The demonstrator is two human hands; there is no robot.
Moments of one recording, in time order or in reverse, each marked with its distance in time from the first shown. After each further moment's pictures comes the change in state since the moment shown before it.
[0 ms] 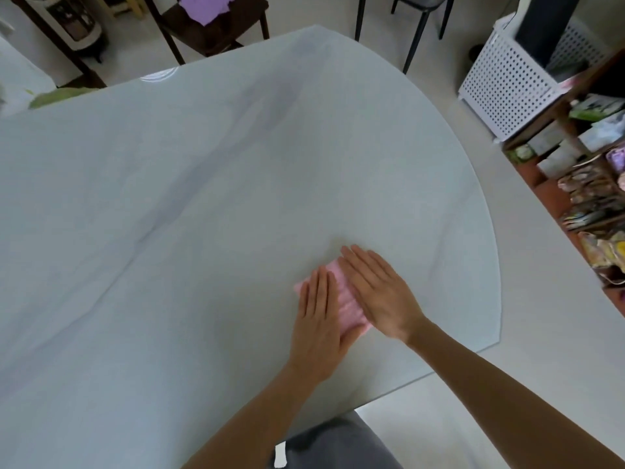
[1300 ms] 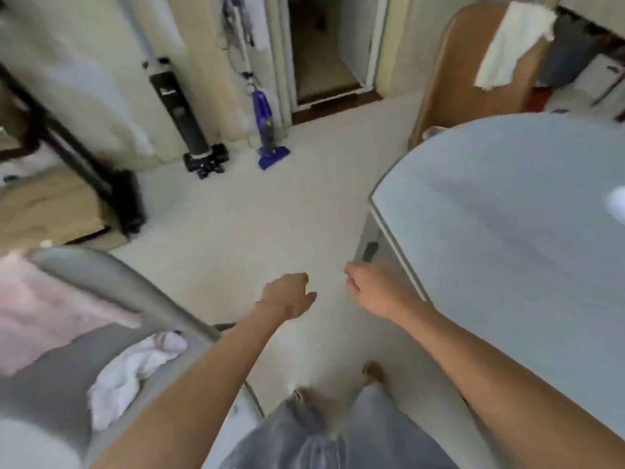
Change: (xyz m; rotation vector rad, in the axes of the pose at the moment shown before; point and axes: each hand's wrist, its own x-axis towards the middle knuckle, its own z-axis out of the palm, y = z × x) left_hand -0.600 -0.105 -0.104 -0.563 0.065 -1.645; right_hand -0.035 -0.616 -0.002 -0.008 -0.673 -1.166
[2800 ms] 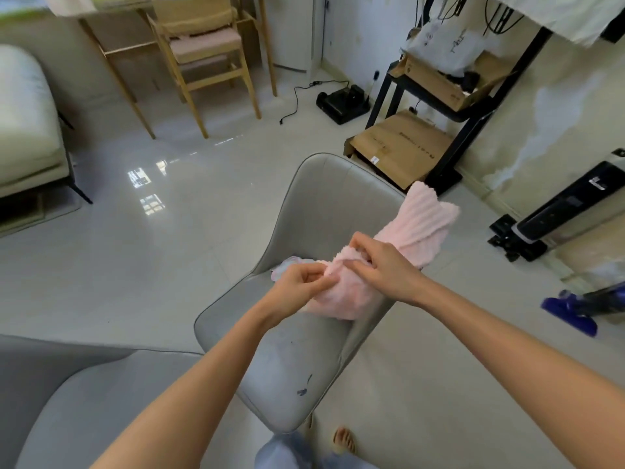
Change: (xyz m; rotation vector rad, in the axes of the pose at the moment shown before) left_hand -0.206 -0.283 0.075 -1.625 1.084 -0.513; right_hand 0.128 -0.444 0.031 0.146 -0.579 -1.300
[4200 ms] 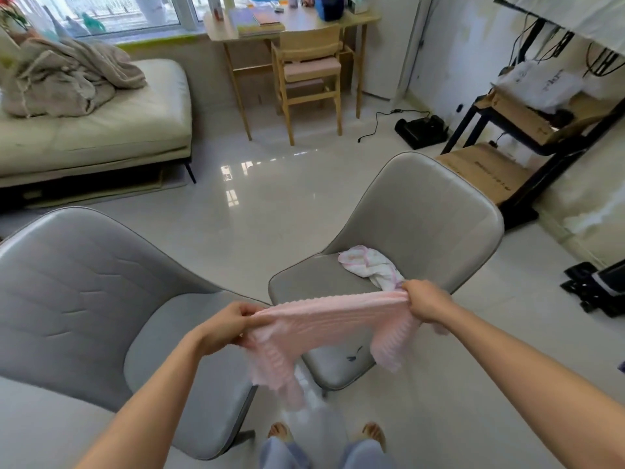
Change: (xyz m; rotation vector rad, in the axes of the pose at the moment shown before) left_hand -0.275 -0.110 -0.088 0.021 0.205 -0.375; right_hand -0.081 -0.014 0.101 -0.709 -0.332 0.285
